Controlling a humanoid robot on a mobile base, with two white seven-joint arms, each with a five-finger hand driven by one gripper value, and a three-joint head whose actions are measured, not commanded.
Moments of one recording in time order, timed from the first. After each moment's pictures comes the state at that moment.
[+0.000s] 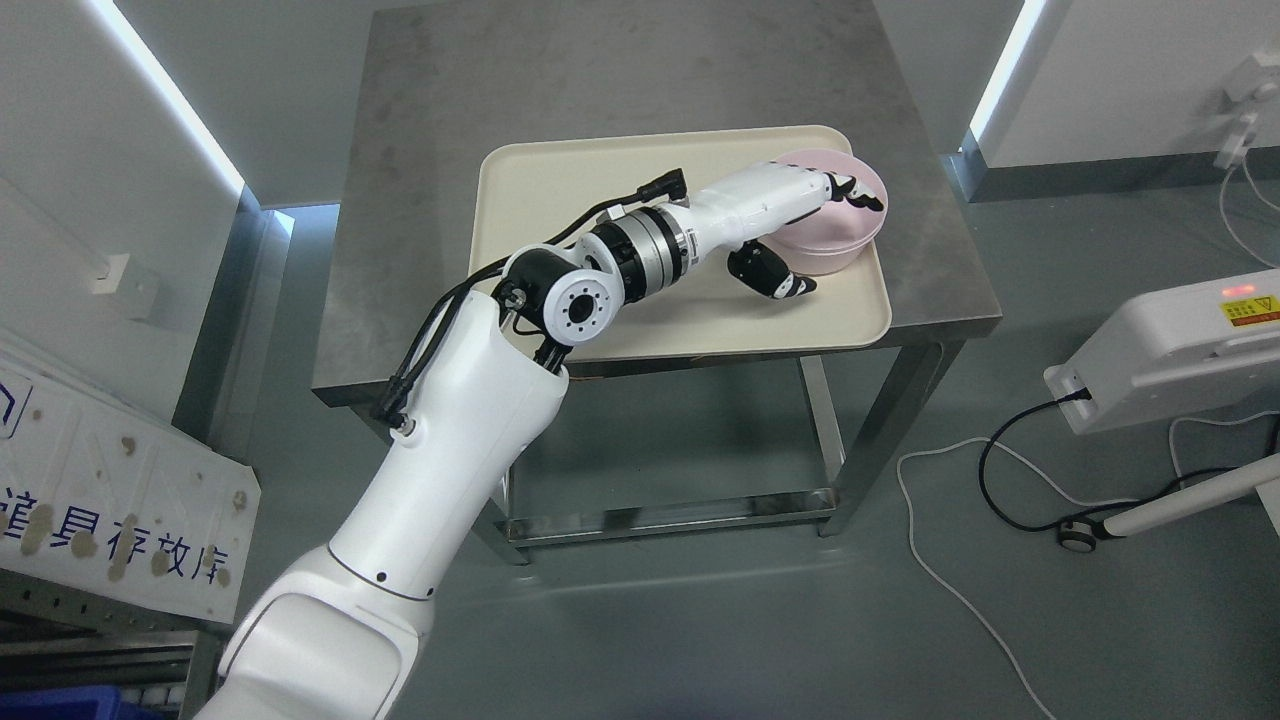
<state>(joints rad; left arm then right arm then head) -0.85 0.00 -0.55 -1.28 -0.65 -0.17 -0.58 0.05 0.00 -0.09 -0.20 -0.09 0.01 0.06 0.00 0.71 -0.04</state>
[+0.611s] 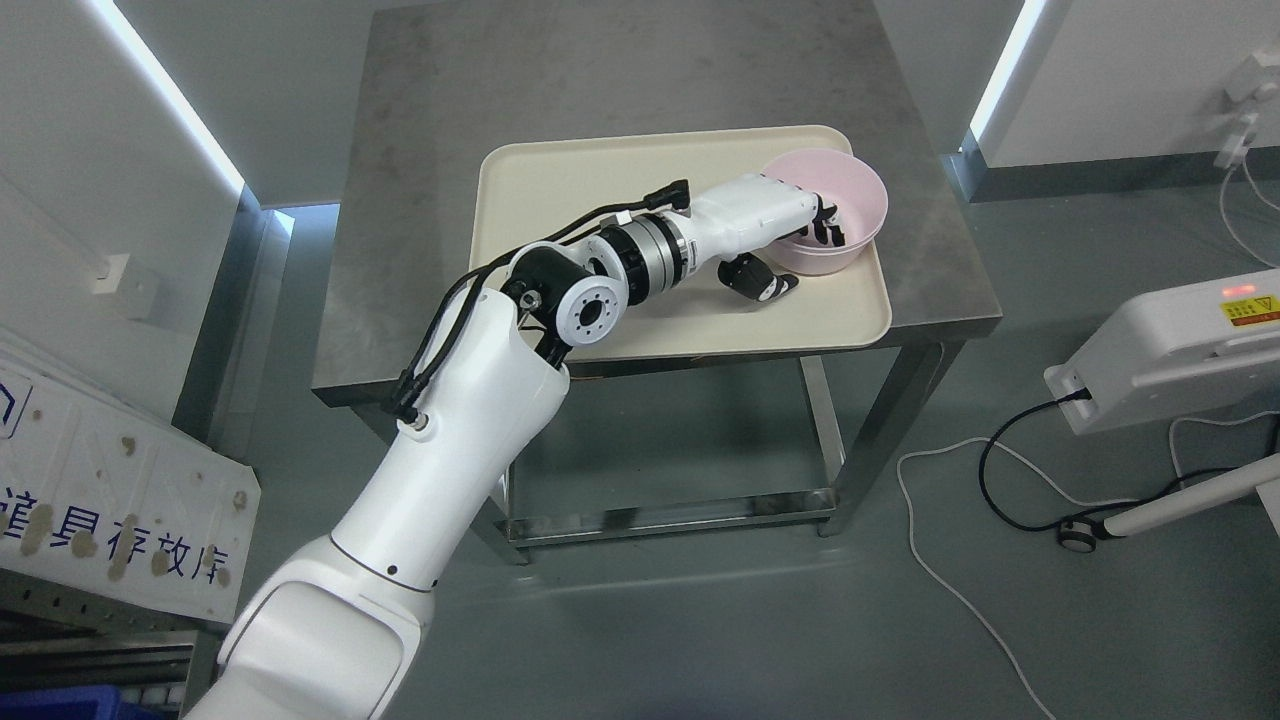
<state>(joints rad) -0.87 0.00 -0.56 -1.21 -0.76 -0.23 -0.57 0.05 0.00 -0.09 -0.20 -0.09 0.01 0.06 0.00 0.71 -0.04</state>
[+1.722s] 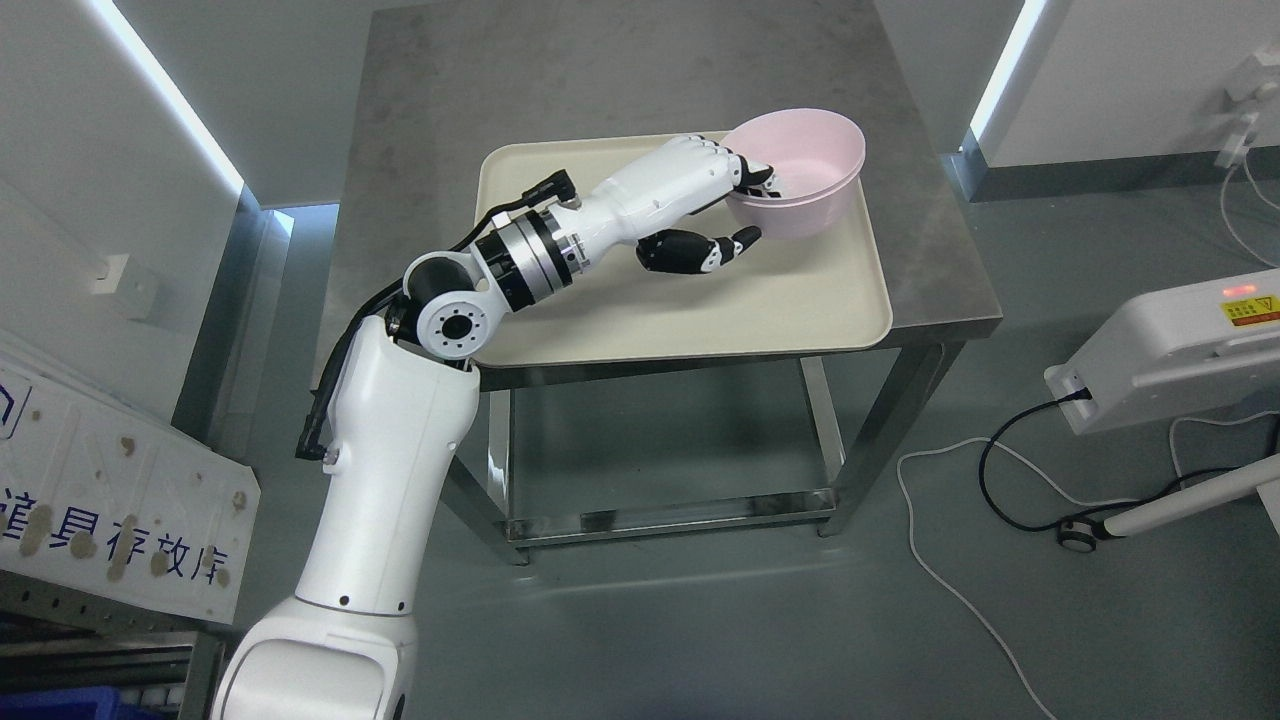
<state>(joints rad) -0.72 0.00 -0.17 -1.29 -0.59 -0.65 -0.63 0.05 0.00 -0.09 -0.20 -0.09 0.01 0.06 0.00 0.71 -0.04</state>
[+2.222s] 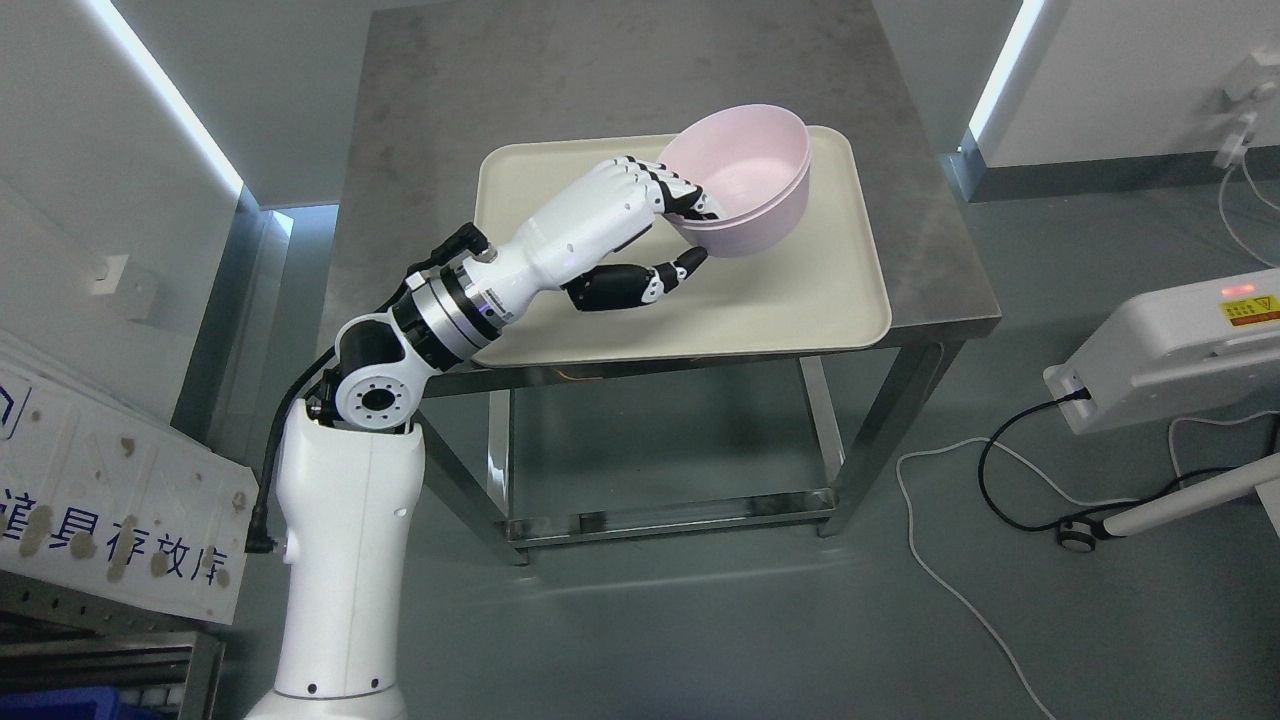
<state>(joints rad) -0.55 0.00 -0.01 -1.51 -0.48 -0.76 -0.70 0.05 0.00 -0.09 -0.20 -0.09 0.01 0.06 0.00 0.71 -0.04</state>
